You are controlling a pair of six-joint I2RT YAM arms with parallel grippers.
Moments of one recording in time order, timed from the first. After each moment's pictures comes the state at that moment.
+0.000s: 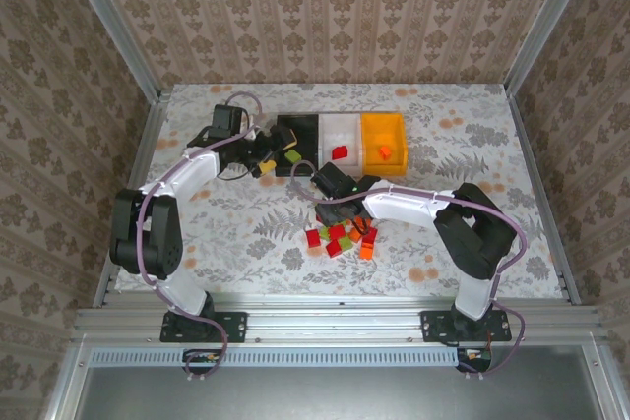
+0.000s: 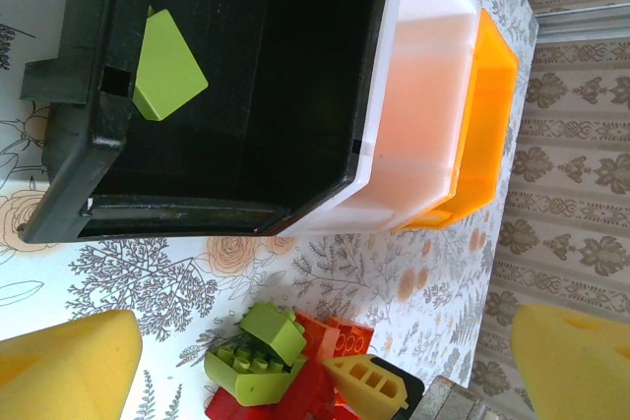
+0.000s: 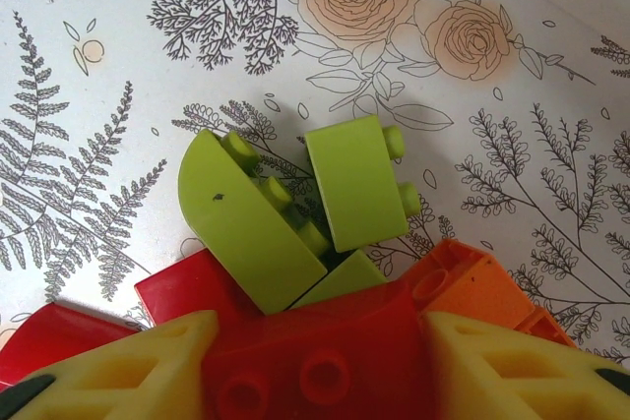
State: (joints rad) left arm -0.28 1.67 1.17 -0.35 0.62 -0.80; right arm 0.80 1.81 1.16 -0.46 0.18 0.25
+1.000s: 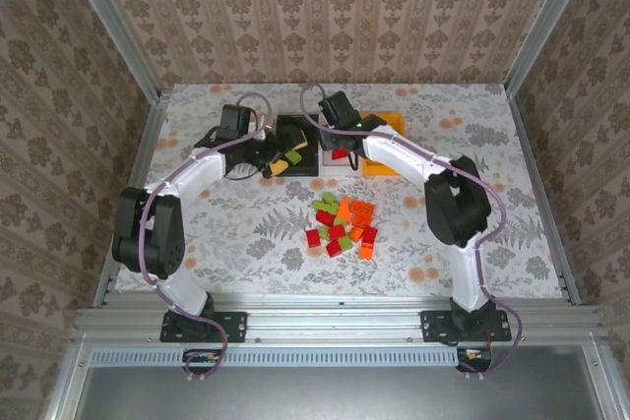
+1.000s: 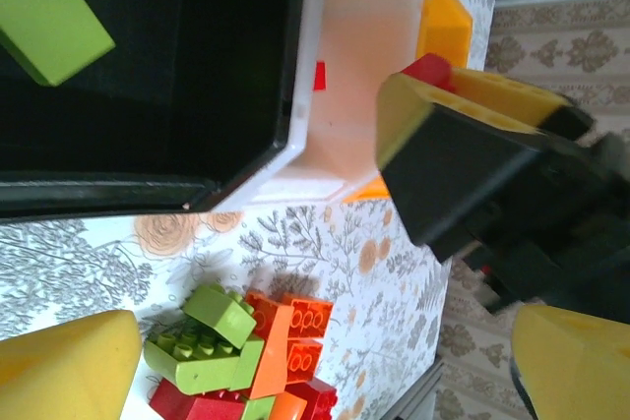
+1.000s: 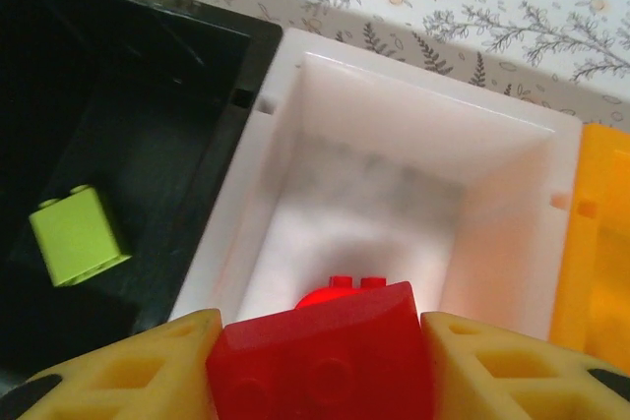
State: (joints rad) left arm -0.30 1.67 1.17 -0.29 0.70 -0.85; right arm 0.55 2.13 1.78 -0.54 0.26 0.19
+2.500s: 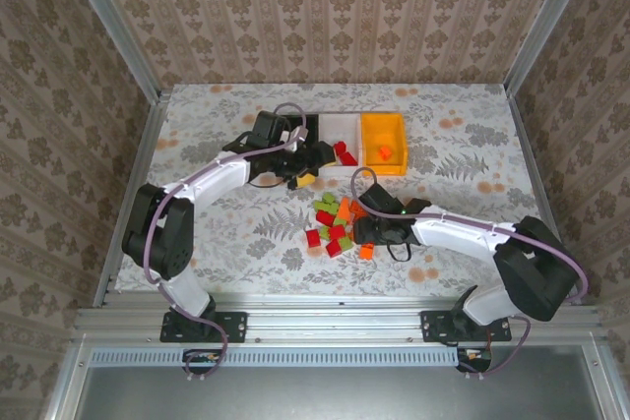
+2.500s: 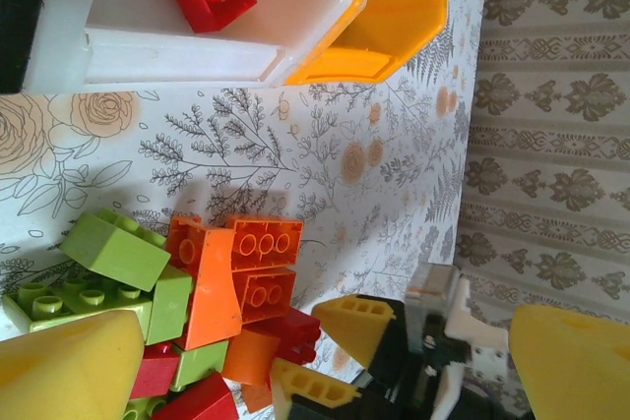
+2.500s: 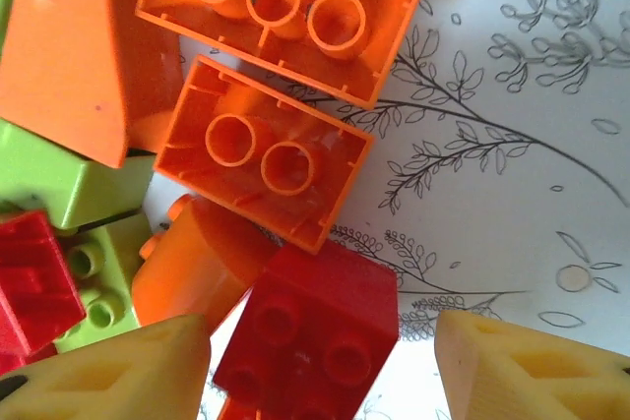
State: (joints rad) left arm -0.52 1.70 1.20 -0.33 0.70 -0.82; right arm 0.72 1.44 0.75 -0.47 0.09 0.71
